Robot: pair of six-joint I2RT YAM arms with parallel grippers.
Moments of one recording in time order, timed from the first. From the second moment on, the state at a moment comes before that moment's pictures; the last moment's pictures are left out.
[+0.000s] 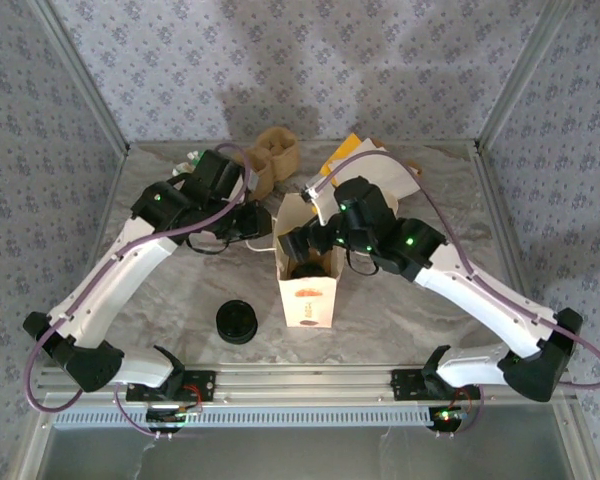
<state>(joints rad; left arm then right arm) -0.68 1.36 1.64 -1.17 0.19 -0.70 0.85 1.26 1.34 -0.57 -0.06 0.13</state>
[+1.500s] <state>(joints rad) -0.30 1.57 2.24 -1.32 -0.02 -0.51 -0.01 1.28 1.58 -0.83 -0.38 0.67</state>
